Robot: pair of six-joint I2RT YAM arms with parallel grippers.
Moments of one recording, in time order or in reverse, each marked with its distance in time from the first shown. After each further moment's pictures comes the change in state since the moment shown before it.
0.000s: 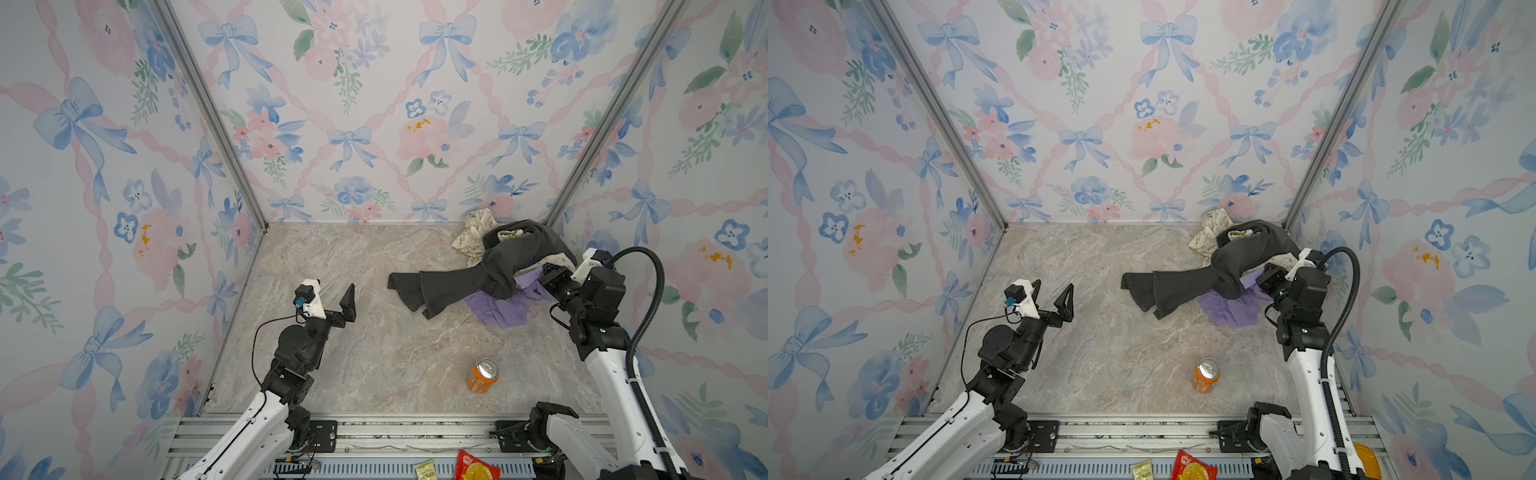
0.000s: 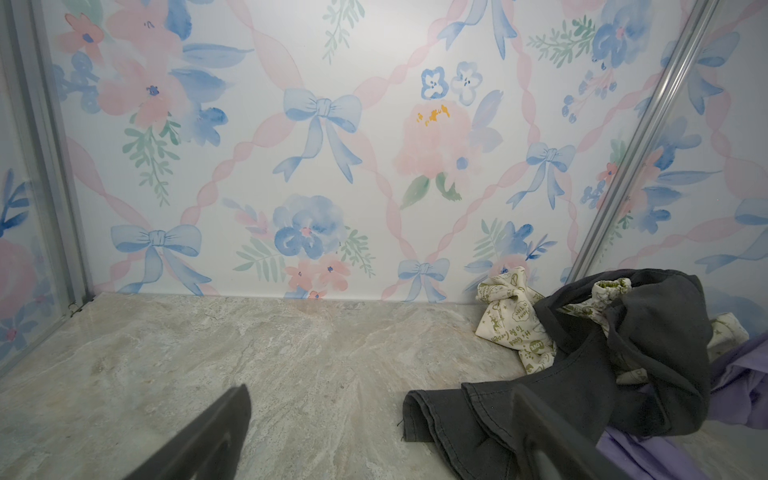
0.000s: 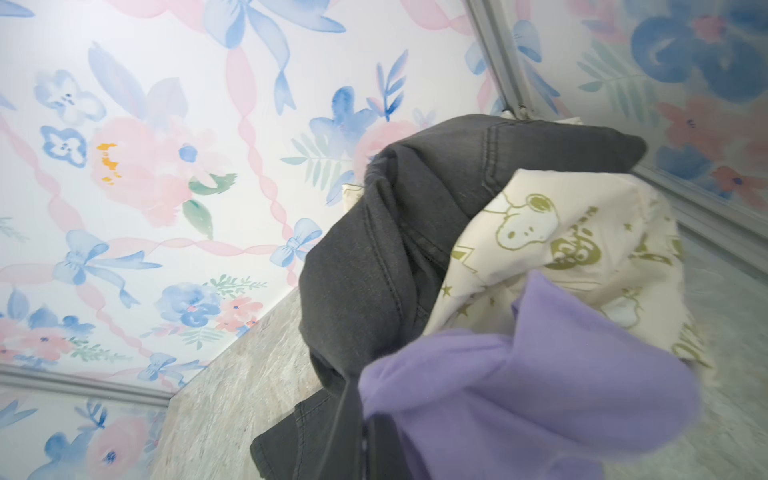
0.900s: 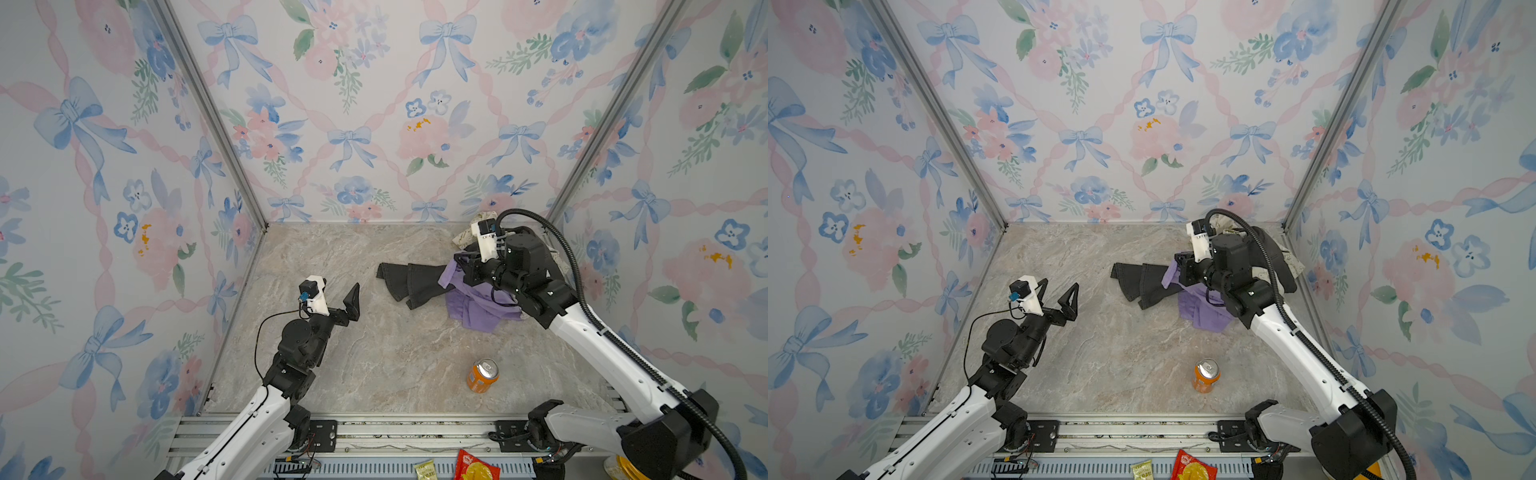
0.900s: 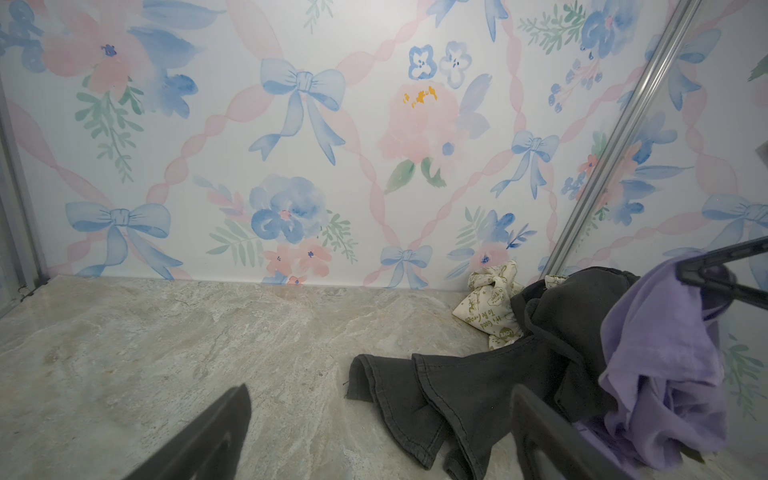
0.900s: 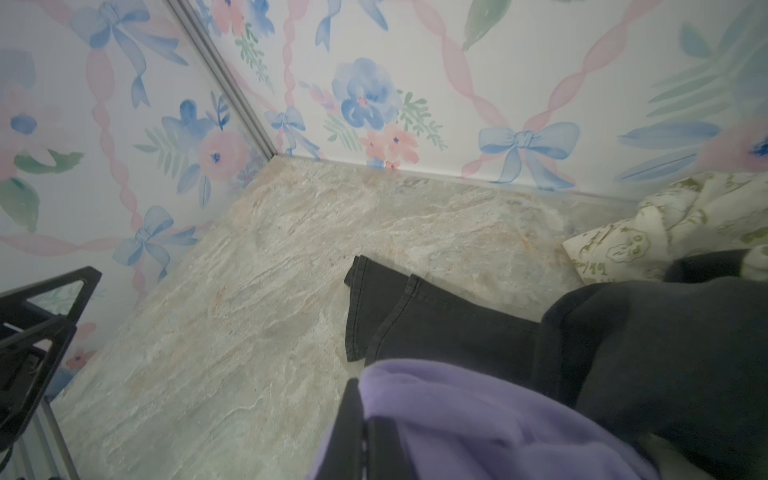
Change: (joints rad) left arm -0.001 0.052 0.028 -0.019 0.053 -0.049; right arm 0.636 0.358 0.328 -0.164 -0.013 -0.454
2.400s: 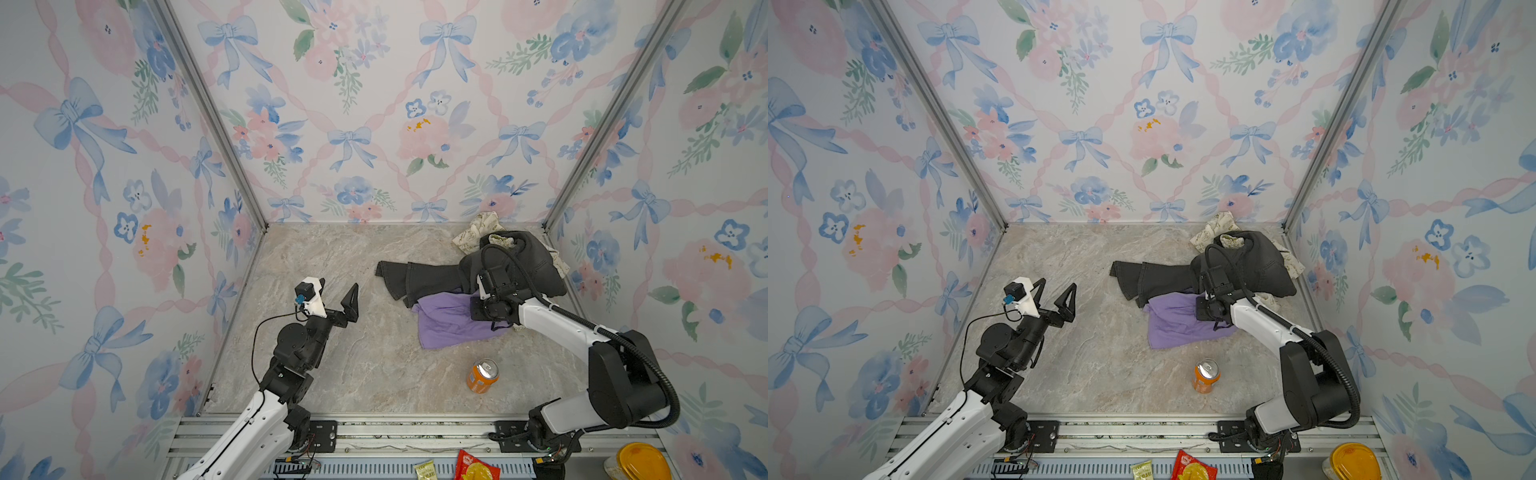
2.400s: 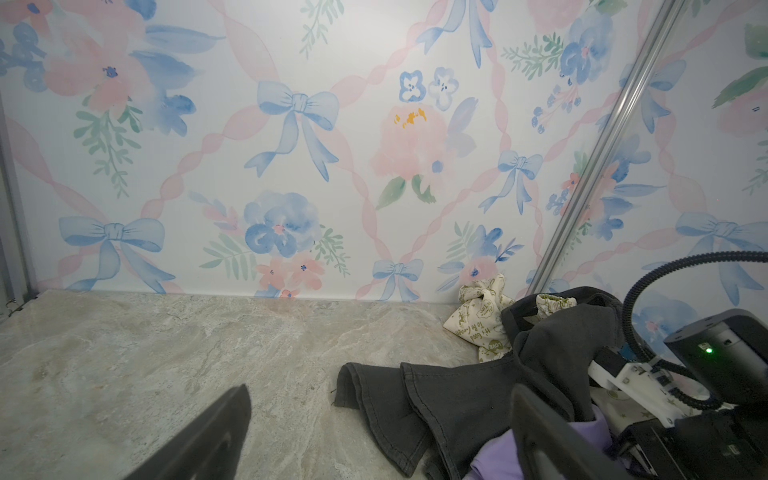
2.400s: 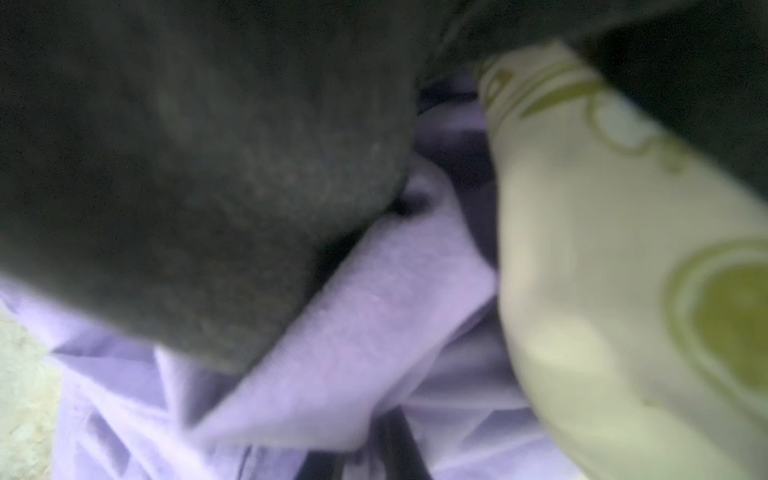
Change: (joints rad) left arm -0.001 -0.055 0.000 -0.011 0.010 -0.006; right arm -0.163 0.201 -0.259 -0.133 0.265 0.145
